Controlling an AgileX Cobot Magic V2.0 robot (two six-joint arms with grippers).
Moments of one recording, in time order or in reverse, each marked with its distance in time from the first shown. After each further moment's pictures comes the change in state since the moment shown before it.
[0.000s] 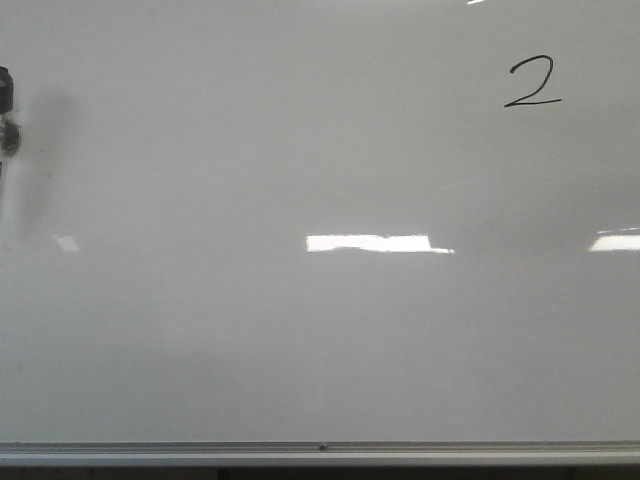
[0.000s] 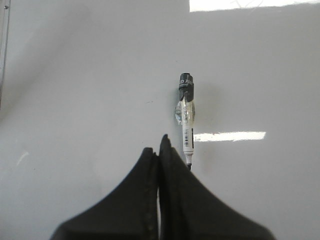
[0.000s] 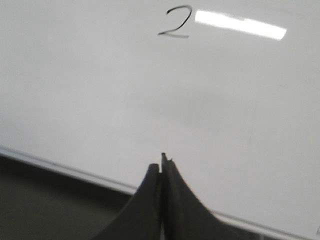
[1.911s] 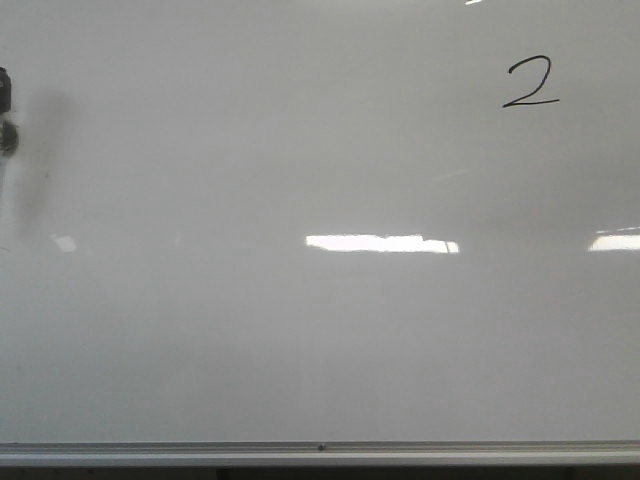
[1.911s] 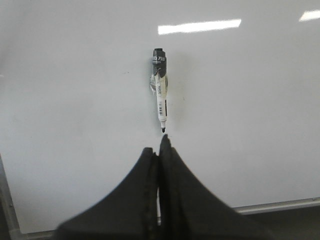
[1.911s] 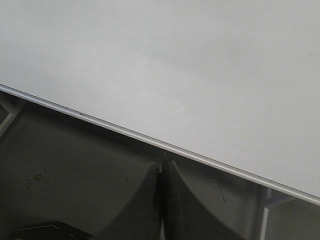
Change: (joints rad) left arm -0.074 0.350 -0.684 0.000 0.756 0.000; right arm 0.100 0.187 -0.279 0.029 0.354 0.002
